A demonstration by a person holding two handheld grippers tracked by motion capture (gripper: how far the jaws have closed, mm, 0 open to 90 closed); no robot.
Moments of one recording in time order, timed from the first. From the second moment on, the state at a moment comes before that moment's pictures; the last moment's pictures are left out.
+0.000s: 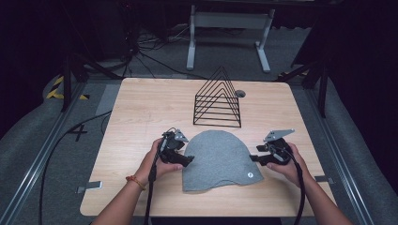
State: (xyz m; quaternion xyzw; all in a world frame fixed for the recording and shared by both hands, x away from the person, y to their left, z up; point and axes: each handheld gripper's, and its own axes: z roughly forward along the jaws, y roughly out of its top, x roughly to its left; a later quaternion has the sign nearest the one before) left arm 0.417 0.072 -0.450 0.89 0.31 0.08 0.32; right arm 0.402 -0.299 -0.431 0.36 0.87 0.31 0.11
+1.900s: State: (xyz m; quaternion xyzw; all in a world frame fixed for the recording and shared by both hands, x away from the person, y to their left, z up) left arm 0.424 0.049 -0.300 0.86 0.20 0.17 0.44; right arm 0.399 -0.288 -0.291 0.29 0.81 0.47 0.20
